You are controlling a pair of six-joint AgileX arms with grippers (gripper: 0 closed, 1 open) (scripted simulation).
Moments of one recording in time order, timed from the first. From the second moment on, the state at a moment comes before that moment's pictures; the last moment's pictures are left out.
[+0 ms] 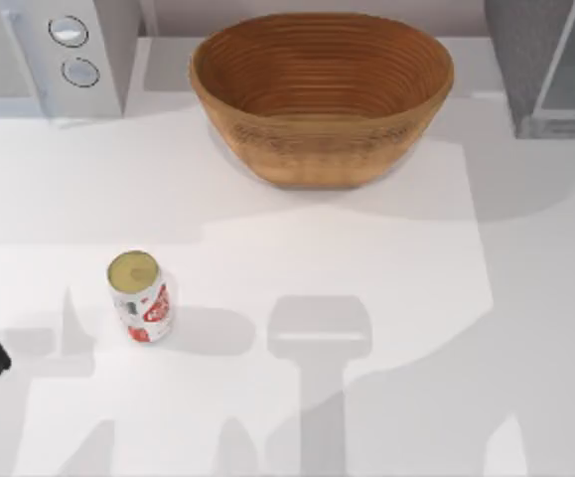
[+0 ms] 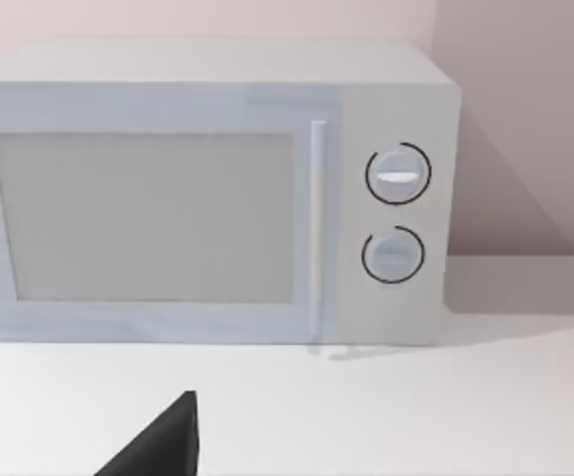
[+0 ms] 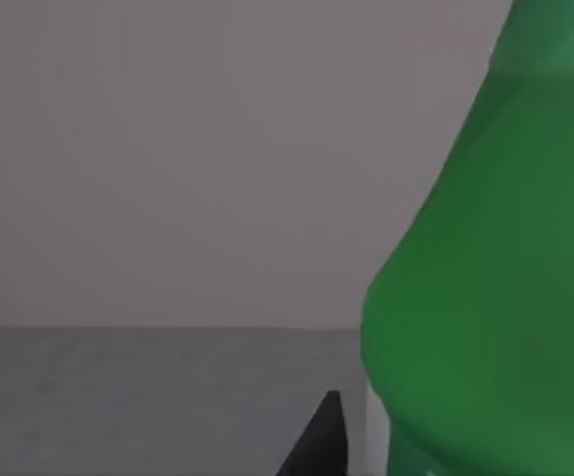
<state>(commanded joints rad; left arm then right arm) 0.00 0.00 0.00 0.00 0.00 0.00 -0.25 2.33 1.35 0.98 -0.21 0.00</state>
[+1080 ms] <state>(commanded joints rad) 0.00 0.00 0.00 0.00 0.00 0.00 -0.28 2.10 1.21 0.90 -0.23 0.00</state>
